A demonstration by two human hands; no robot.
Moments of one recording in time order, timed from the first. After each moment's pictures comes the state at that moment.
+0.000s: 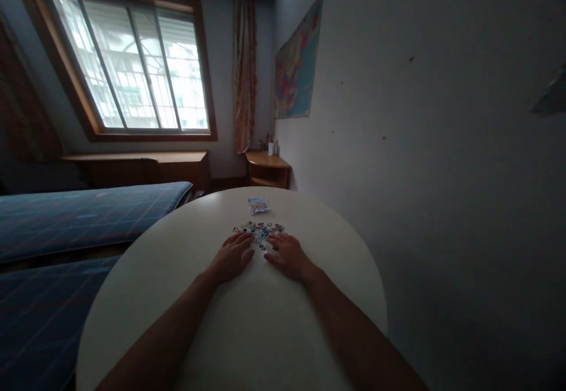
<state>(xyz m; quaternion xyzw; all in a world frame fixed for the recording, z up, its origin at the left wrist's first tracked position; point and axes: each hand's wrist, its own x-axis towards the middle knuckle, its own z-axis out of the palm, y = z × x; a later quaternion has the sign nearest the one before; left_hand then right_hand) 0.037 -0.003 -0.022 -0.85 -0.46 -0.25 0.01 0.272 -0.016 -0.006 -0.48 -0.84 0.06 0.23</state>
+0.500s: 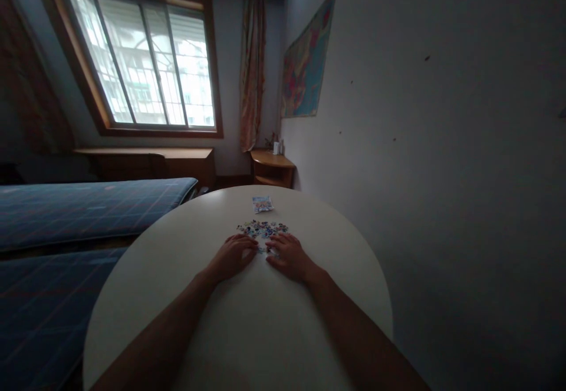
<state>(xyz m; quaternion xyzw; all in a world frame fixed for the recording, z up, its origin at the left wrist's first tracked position) 0.033 -0.015 -0.005 -0.86 -0.41 -0.30 -0.05 0.269 -0.019 -0.005 -0.43 -0.87 0.06 0.23</state>
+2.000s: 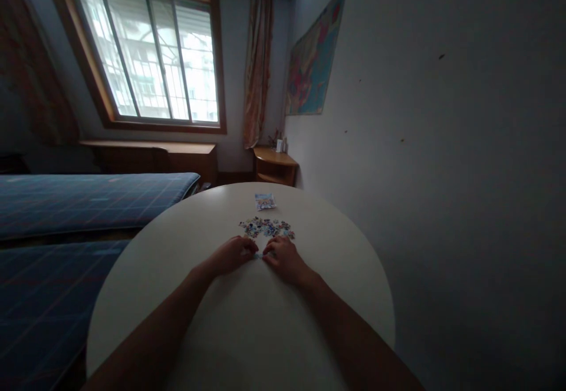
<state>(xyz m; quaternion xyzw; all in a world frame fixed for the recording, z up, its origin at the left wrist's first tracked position) 0.030 -0.019 0.007 -0.84 -0.45 -0.24 -0.19 0.241 -0.027 0.001 -0.47 -0.84 0.11 0.25</state>
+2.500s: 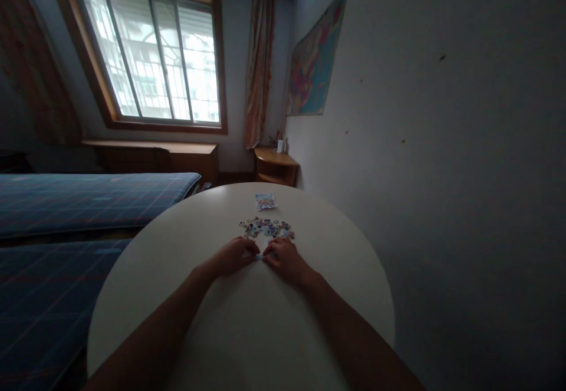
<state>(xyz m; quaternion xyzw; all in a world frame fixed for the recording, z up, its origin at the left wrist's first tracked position) 0.032 -0.021 0.003 -0.86 -0.42 -0.24 -0.16 0.245 -0.031 0.004 -0.45 -0.85 0.12 0.24</state>
